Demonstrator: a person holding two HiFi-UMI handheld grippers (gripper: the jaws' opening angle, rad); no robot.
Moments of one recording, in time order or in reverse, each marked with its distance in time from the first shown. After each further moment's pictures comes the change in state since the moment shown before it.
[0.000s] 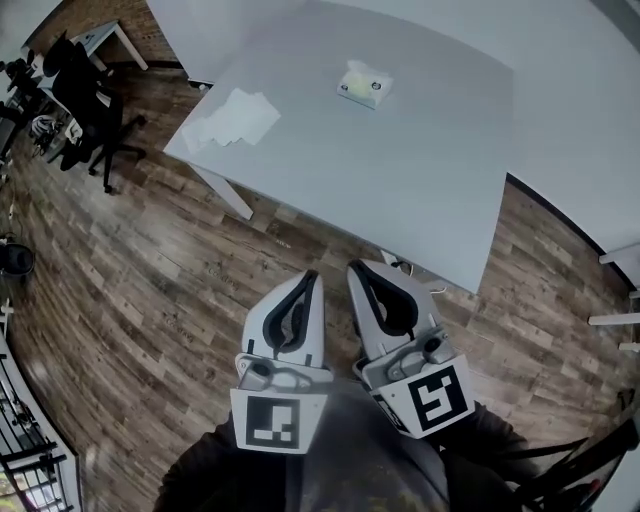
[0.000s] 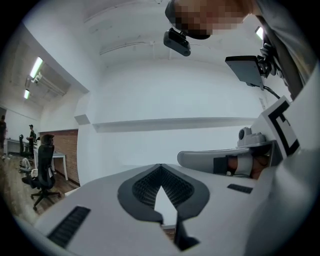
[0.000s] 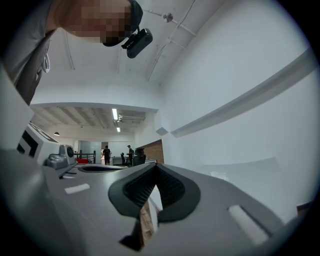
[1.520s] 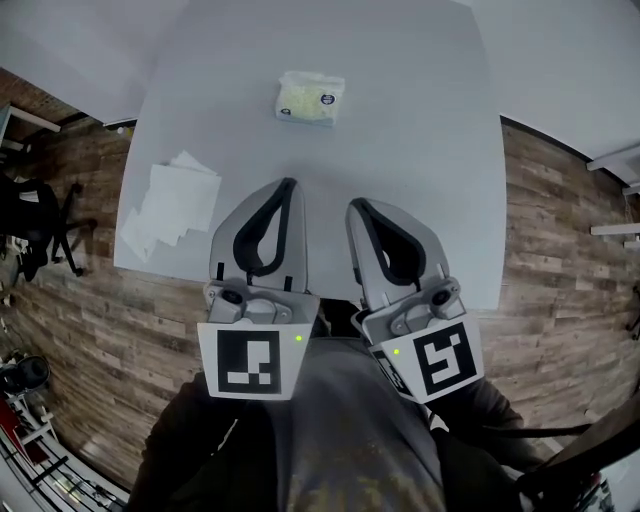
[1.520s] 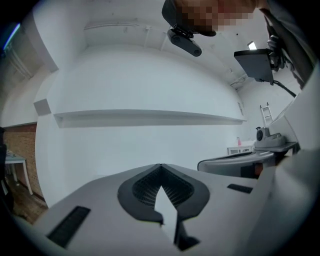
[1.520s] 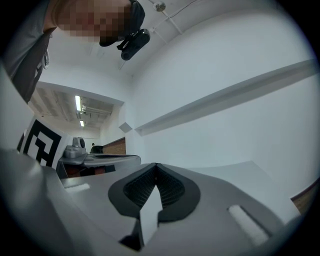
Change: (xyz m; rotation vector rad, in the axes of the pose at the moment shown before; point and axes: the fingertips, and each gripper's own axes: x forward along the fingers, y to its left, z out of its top) left arm 0.333 0.108 0.019 0.065 -0.045 -0.319; right arm 0.201 -0.230 -0.015 0.008 0.003 -0.395
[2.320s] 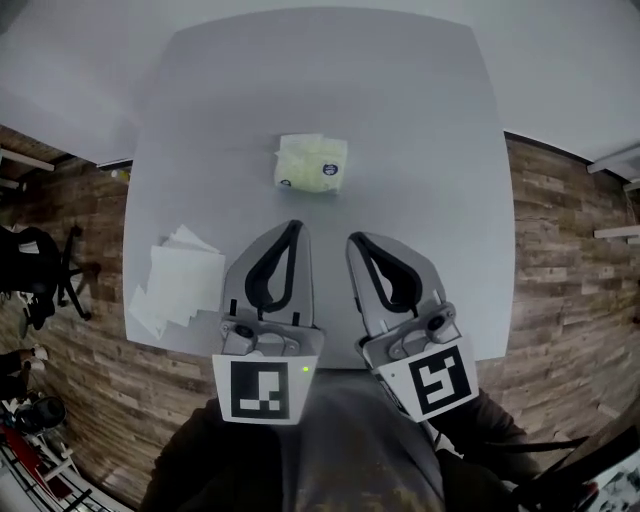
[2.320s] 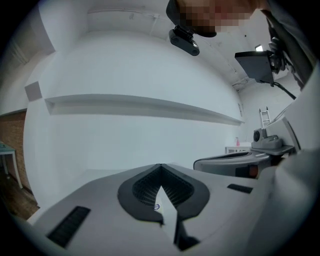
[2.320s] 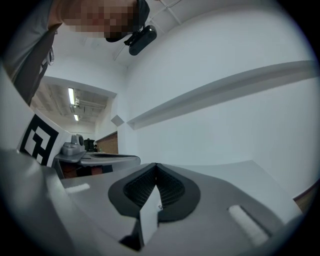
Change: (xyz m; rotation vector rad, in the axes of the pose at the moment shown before) left arm 0.103 0.049 -0.031 -0.057 0.078 -0.065; right arm 0.100 -0.060 -0.017 -0.002 0.054 -0.045
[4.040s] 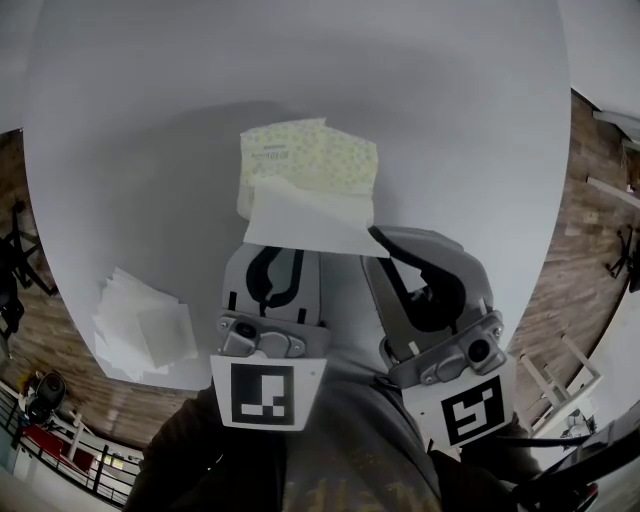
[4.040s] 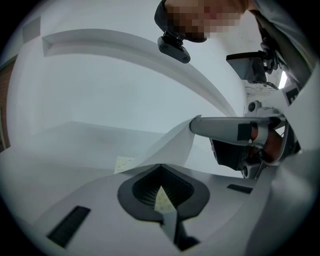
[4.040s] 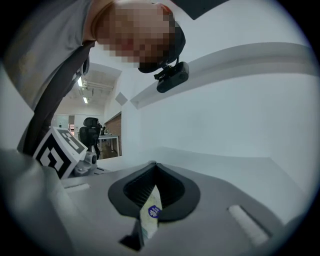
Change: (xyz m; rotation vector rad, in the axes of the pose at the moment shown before) left arm 0.158 0.055 -0.184 -0.212 0.279 -0.144; right arm 0.147 -0.086 -0.109 -0.106 0.194 0.100
